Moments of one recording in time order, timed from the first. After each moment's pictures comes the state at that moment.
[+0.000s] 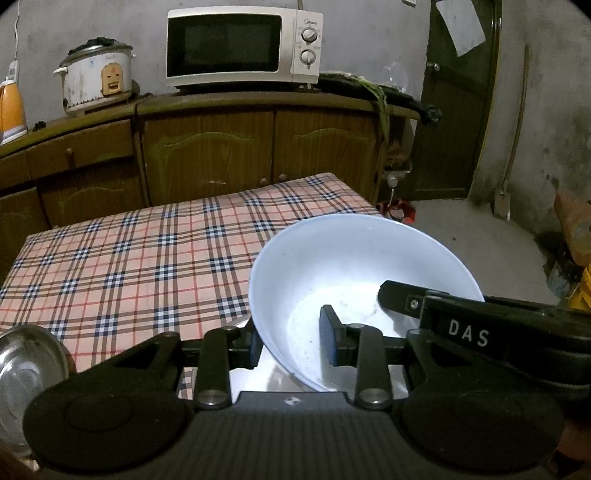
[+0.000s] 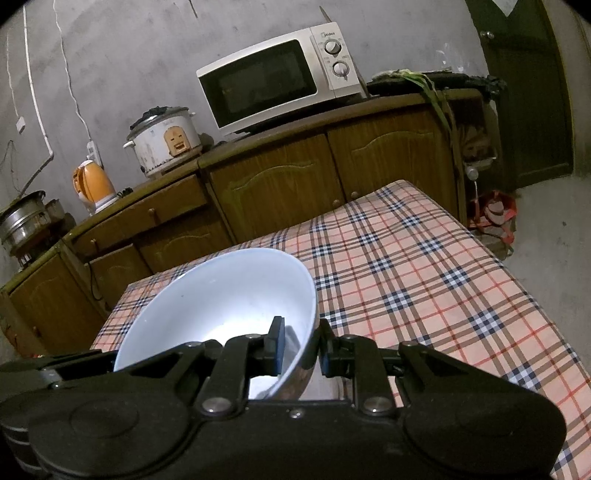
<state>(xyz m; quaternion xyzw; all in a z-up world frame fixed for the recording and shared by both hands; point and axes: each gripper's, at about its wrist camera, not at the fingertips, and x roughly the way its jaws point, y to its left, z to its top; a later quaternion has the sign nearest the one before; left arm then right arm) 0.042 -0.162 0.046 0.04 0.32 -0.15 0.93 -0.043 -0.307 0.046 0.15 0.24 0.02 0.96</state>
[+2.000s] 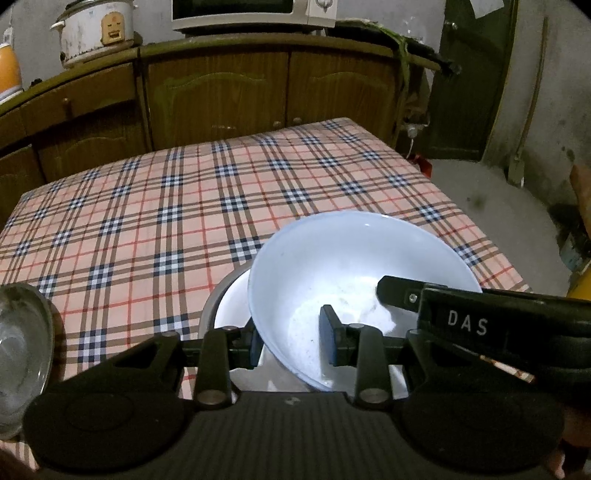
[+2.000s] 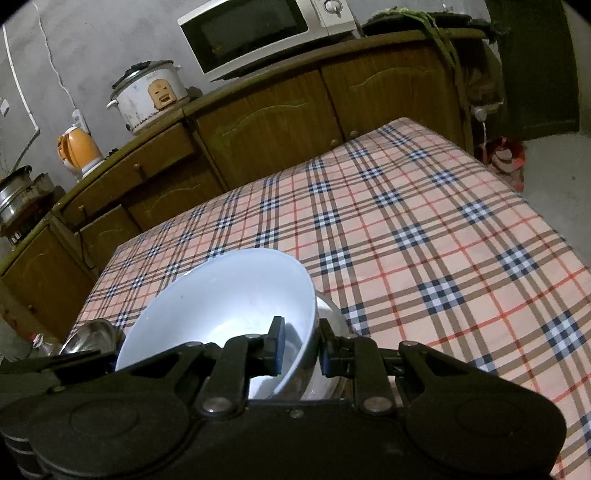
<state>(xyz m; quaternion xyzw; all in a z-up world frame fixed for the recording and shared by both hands) 0.067 -0.149 -0.002 0.05 0.39 -0.14 0.91 -0.005 -0.300 -0.010 0.17 0.32 0.03 0.93</state>
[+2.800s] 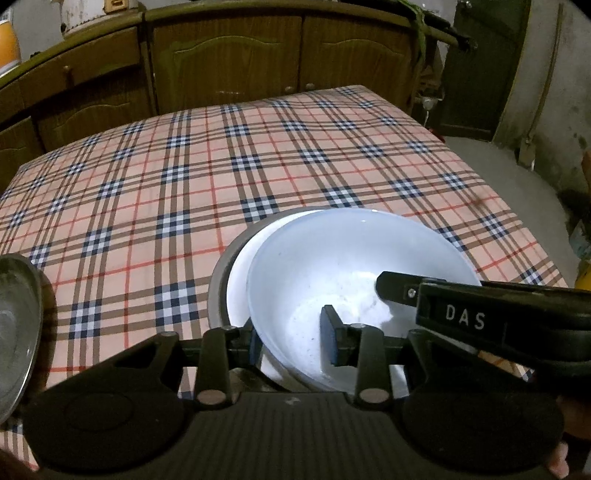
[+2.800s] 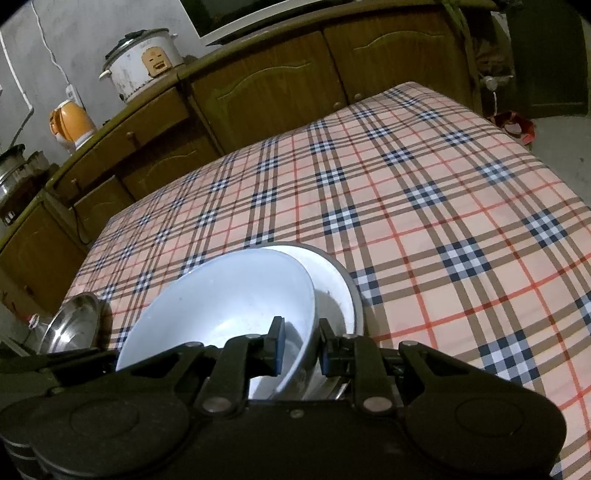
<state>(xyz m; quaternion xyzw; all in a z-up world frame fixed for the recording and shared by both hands) 0.079 -0.136 -0.033 0.05 0.43 -0.13 0.89 0.018 -0.290 -0.046 0.17 0.36 0.03 0.92</state>
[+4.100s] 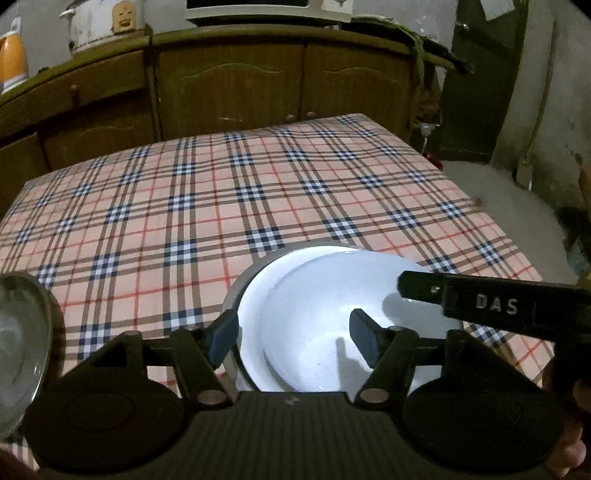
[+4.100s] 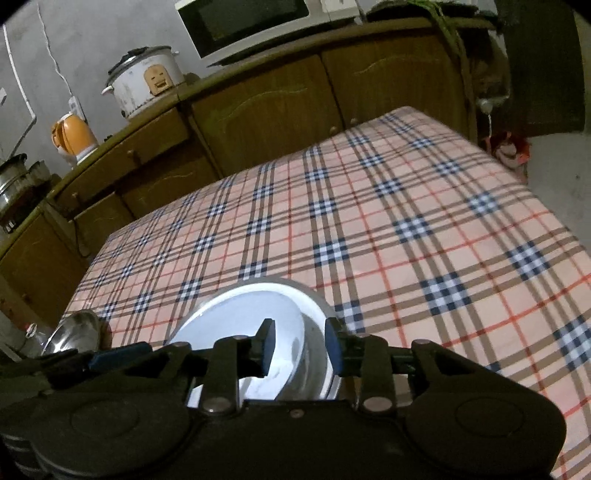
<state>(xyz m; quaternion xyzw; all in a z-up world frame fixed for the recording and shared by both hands) 0.078 -0.130 -0.020 0.03 0.39 -0.13 0.91 0.013 -0.302 -0.025 0.16 0.33 0.03 0.93</state>
